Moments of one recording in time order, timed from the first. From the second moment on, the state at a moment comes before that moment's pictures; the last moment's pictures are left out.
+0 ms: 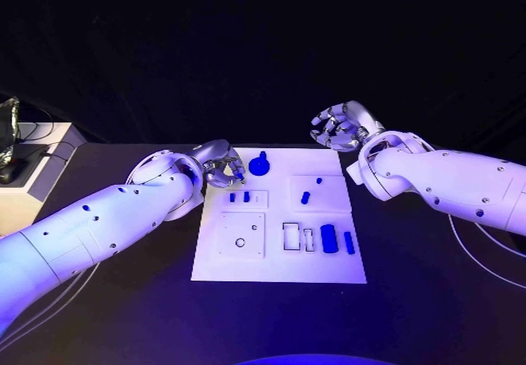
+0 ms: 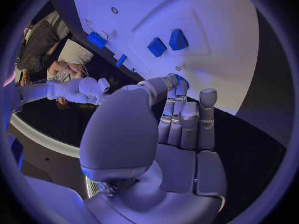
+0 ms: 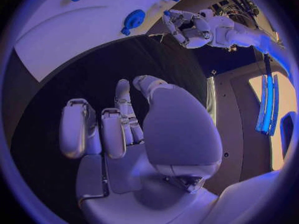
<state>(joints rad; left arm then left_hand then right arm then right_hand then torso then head) 1.13 -0.52 0.19 1.18 -1.45 -0.16 -0.06 1.46 -0.22 0.67 0.03 0.12 1.07 0.15 0.19 0.33 1.16 0.09 0.27 0.14 1.23 0.02 1.48 0.72 0.17 1.00 0.12 1.18 0.99 1.32 -0.82 -0.09 1.37 -0.93 -0.67 0.00 1.35 -0.25 0.43 0.25 0.46 0.89 0.14 0.24 0.45 1.12 0.06 0.67 0.75 1.47 -0.02 1.43 1.29 0.05 1.46 0.08 1.27 1.31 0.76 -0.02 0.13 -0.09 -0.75</state>
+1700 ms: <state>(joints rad) 1.14 -0.48 0.17 1.12 -1.46 -0.12 -0.06 1.46 -0.22 0.67 0.02 0.12 1.07 0.15 0.19 0.33 1.16 0.09 0.26 0.14 1.23 0.02 1.48 0.71 0.17 1.00 0.12 1.18 0.98 1.32 -0.82 -0.09 1.38 -0.93 -0.67 0.00 1.35 -0.26 0.43 0.25 0.46 0.89 0.14 0.24 0.45 1.12 0.06 0.67 0.74 1.47 -0.02 1.43 1.29 0.05 1.46 0.08 1.26 1.31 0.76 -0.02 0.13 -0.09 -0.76</state>
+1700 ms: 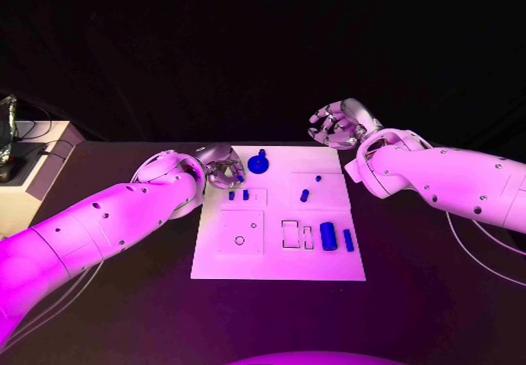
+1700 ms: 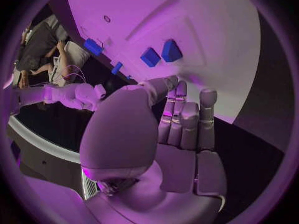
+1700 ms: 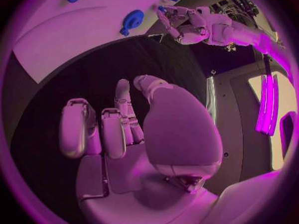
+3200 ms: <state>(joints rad) 1.14 -0.47 0.16 1.12 -1.50 -0.13 -0.05 1.44 -0.22 0.67 0.02 0.12 1.07 0.14 0.19 0.33 1.17 0.08 0.26 0.15 1.23 0.02 1.48 0.70 0.17 0.99 0.12 1.18 0.98 1.32 -0.82 -0.09 1.37 -0.94 -0.67 0.00 1.35 -0.26 0.43 0.25 0.46 0.89 0.14 0.24 0.45 1.12 0.06 0.67 0.74 1.47 -0.02 1.43 1.29 0.05 1.46 0.08 1.26 1.31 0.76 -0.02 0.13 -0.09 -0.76</state>
